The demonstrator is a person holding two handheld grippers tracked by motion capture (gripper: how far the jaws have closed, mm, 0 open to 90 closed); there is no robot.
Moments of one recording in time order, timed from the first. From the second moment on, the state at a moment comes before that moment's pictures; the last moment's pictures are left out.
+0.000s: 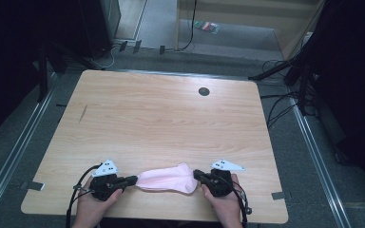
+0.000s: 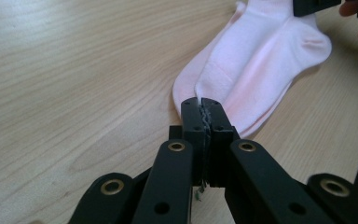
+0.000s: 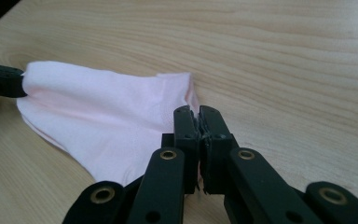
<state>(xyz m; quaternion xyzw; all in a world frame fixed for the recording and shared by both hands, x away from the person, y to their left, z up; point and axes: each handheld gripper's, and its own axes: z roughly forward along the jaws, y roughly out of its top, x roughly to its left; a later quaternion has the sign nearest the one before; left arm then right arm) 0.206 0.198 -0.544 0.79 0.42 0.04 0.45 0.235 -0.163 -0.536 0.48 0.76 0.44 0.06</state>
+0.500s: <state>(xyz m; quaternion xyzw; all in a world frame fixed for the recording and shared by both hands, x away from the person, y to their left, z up) 0.206 0.197 -0.546 0.77 0.45 0.07 0.44 0.235 -0.163 -0.539 0.46 0.77 0.44 0.07</state>
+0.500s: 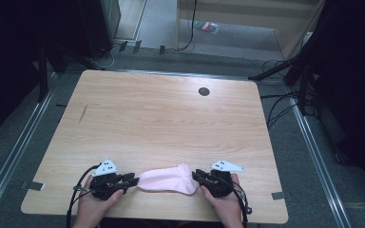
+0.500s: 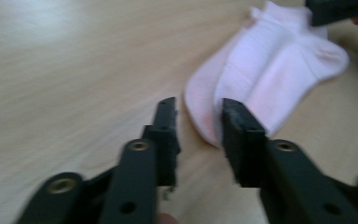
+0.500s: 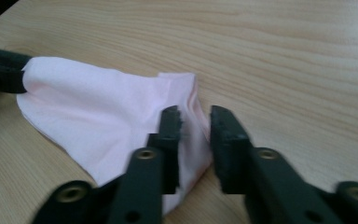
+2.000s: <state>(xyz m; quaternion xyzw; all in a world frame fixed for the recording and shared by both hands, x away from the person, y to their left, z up) 0.189 0.158 -0.549 0.83 0.34 0.15 0.41 0.216 -0.086 -0.553 0.44 0.79 0.42 0.08</state>
